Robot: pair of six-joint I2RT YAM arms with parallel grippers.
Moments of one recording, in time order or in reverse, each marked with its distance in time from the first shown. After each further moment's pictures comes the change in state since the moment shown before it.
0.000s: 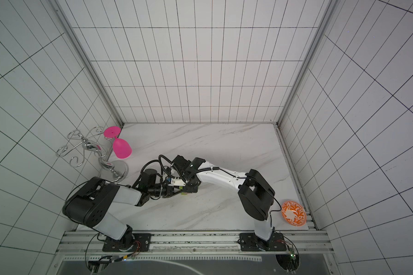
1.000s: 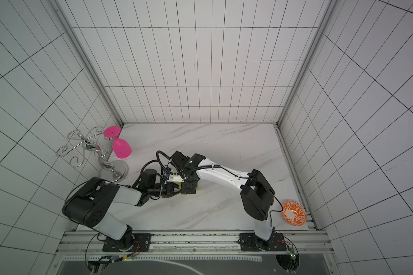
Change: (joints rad) left arm 0.003 -0.008 0.001 -0.008 0.001 -0.003; right arm -0.008 -0.030 0.126 -0.053 0.069 -0.013
